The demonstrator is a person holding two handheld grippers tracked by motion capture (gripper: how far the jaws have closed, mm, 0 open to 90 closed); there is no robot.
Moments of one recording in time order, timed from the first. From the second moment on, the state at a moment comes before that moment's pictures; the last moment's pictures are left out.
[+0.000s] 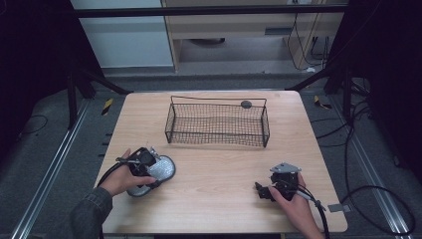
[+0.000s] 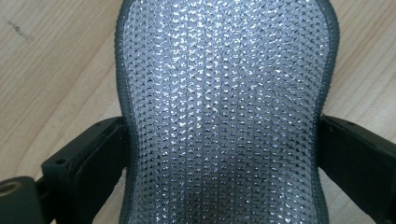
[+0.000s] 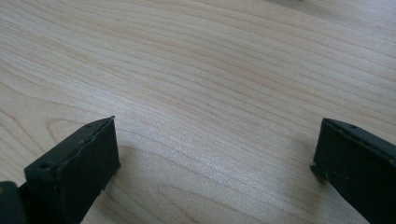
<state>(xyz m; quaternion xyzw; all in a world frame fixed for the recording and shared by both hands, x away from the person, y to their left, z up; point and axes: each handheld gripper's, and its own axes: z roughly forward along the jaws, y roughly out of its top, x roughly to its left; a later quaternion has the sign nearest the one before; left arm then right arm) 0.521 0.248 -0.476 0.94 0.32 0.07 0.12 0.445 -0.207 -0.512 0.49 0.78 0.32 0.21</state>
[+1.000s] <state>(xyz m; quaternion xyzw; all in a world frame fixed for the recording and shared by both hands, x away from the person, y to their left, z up) 0.512 0.234 -0.439 0.94 0.28 0.11 0.16 0.443 -0.205 -0.512 0.49 0.78 0.33 0.20</state>
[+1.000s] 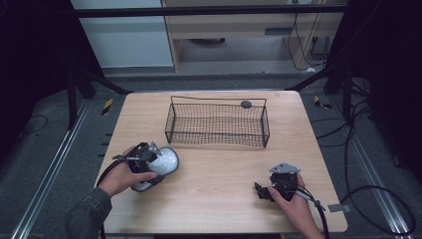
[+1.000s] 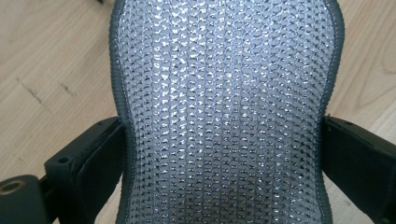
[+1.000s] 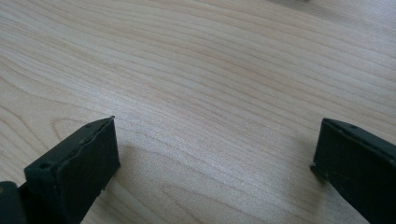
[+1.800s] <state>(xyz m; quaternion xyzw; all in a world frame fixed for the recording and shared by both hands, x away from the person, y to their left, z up) 0.511 0.190 -0.407 0.95 0.21 0.16 0.16 0.444 -0.205 -0.513 0.49 0.78 0.33 0.21</state>
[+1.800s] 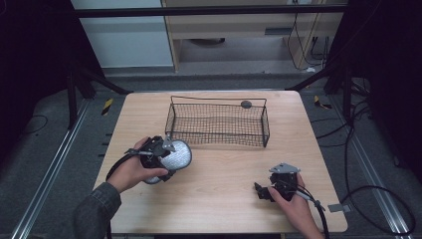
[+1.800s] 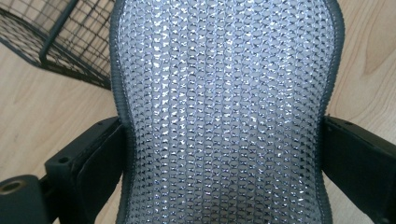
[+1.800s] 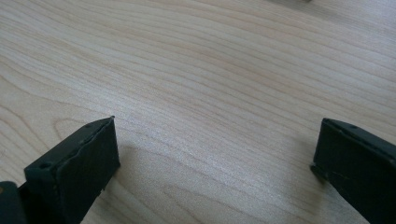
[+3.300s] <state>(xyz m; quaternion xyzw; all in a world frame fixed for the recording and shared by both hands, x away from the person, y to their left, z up) 0.584 0.138 -0.343 0.94 0.18 0.23 0.15 0.444 -0.205 -0.513 0.49 0.78 0.33 0.21</state>
